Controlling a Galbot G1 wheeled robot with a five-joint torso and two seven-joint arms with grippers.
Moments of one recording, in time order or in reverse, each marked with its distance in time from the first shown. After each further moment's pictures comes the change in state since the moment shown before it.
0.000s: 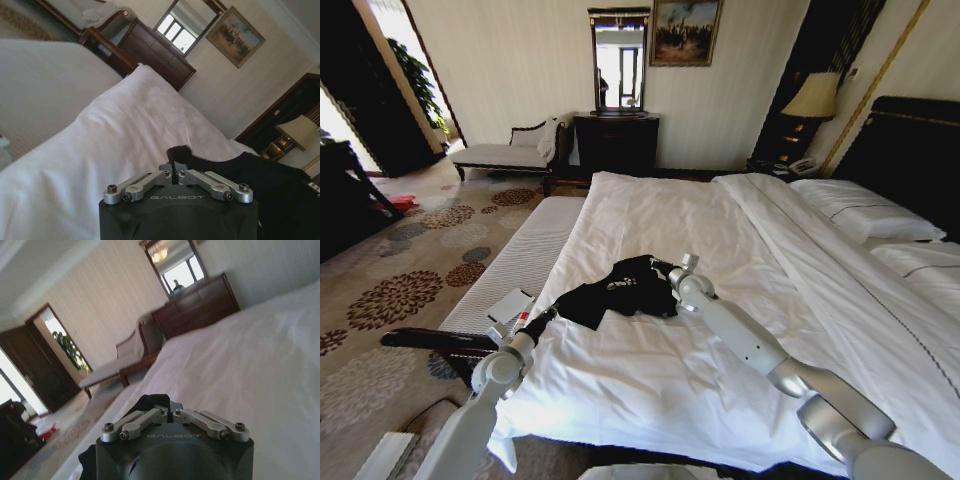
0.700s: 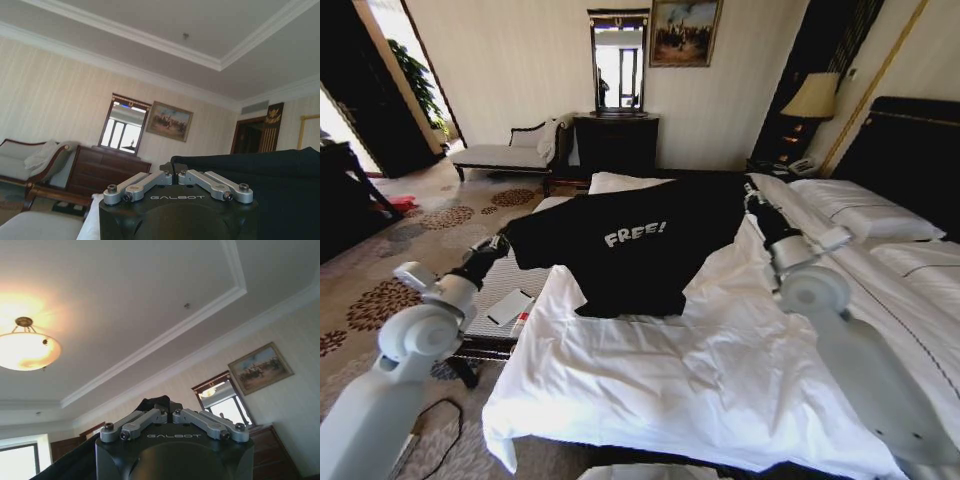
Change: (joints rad) left arm -0.088 0.297 -0.282 -0.360 -0.049 -0.033 -0.047; right arm -0.452 -0.346 0.673 0.799 0.101 0.120 -0.005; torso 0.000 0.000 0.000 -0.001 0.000
